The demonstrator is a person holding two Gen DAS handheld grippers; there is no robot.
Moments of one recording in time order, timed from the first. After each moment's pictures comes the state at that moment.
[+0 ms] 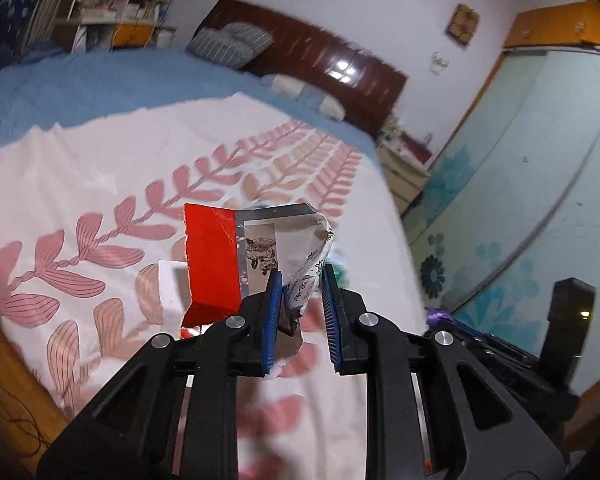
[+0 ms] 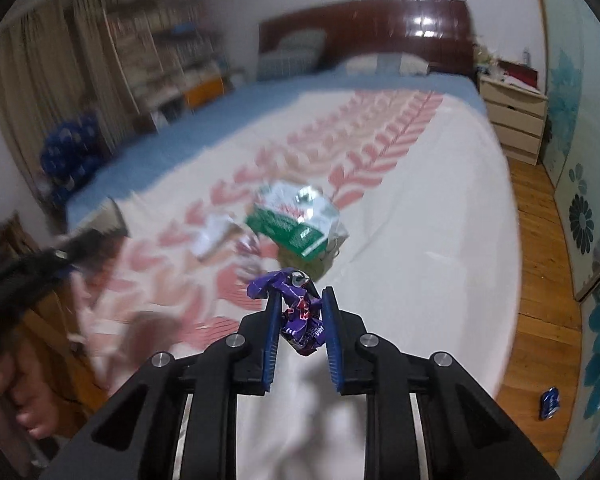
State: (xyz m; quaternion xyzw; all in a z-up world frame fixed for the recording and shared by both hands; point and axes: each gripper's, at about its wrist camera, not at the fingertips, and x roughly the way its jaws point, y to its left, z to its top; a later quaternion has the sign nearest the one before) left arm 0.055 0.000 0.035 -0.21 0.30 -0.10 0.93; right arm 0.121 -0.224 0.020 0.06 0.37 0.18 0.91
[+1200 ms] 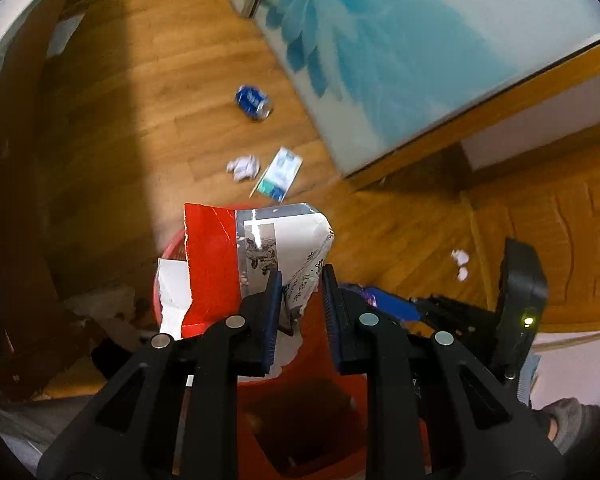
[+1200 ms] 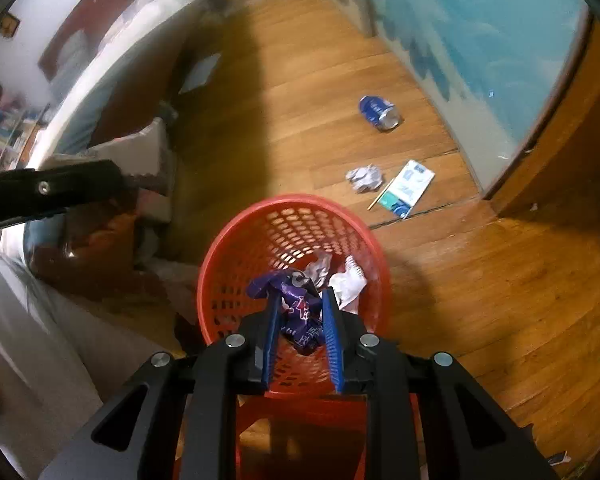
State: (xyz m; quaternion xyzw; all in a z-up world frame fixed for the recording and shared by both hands) left arm -0.068 -0.492 -0.131 0.09 0.65 -0.38 0.65; right arm -0.208 -0.592 -0.193 0.25 0.56 -0.09 0.78
